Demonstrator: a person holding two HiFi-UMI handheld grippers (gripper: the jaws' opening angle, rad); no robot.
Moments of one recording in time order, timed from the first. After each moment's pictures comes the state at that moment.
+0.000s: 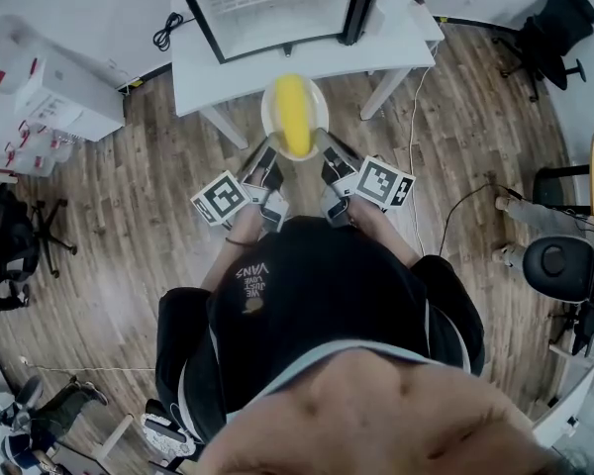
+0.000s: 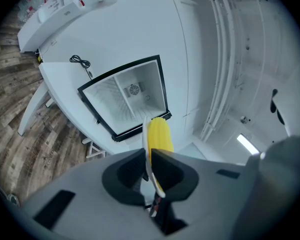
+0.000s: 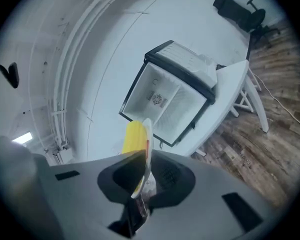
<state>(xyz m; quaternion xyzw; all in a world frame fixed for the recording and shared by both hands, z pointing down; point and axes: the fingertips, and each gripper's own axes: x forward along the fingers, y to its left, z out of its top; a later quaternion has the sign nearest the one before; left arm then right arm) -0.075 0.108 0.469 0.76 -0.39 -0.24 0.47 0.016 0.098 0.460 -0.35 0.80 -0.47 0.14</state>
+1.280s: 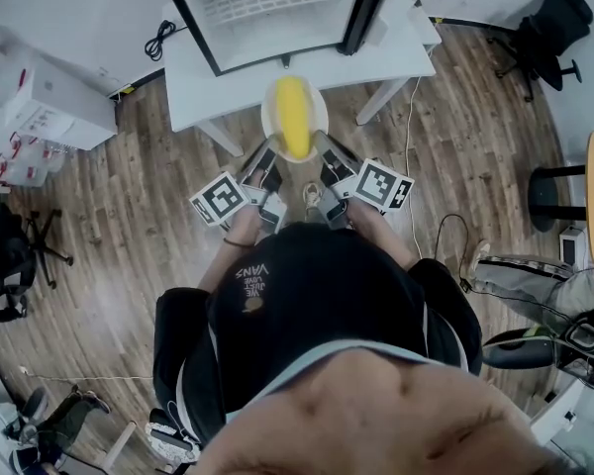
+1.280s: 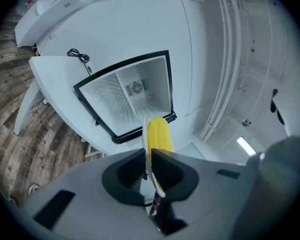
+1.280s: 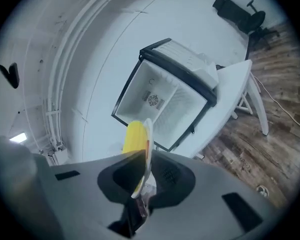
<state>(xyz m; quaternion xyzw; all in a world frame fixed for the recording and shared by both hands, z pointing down) -0.084 0.061 0.479 0.76 -0.38 -0.23 0.48 0.006 0.054 0.469 -0.36 0.79 -0.47 0.13</state>
